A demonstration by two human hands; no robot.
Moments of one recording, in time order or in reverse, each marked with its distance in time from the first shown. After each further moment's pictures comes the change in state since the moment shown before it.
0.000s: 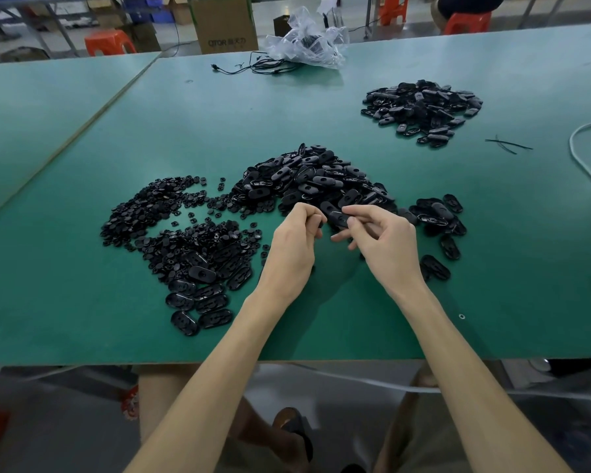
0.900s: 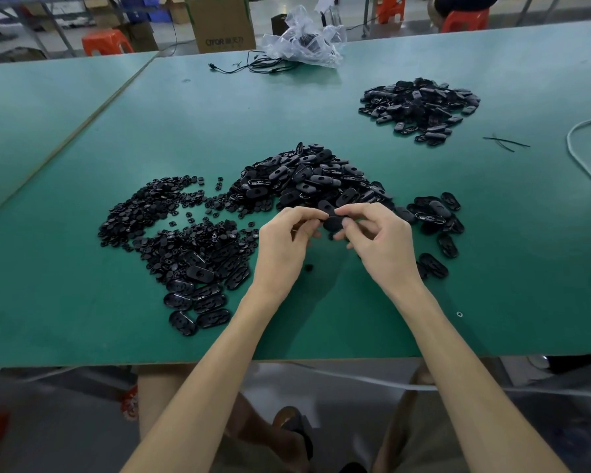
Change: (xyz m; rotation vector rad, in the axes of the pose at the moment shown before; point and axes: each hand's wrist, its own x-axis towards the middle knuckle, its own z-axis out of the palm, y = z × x) left_hand -0.003 0.006 -0.010 -0.112 0.056 0.026; right_hand -0.002 0.001 0.000 -0.040 -0.011 -0.073
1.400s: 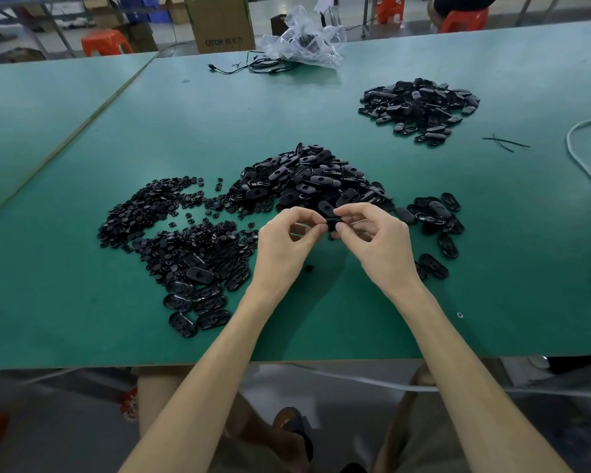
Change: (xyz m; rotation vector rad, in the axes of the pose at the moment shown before) left_hand 0.003 -0.002 -0.002 -0.062 -0.038 -0.086; right_hand 0.001 -0.001 0.001 0.023 -0.020 0.015
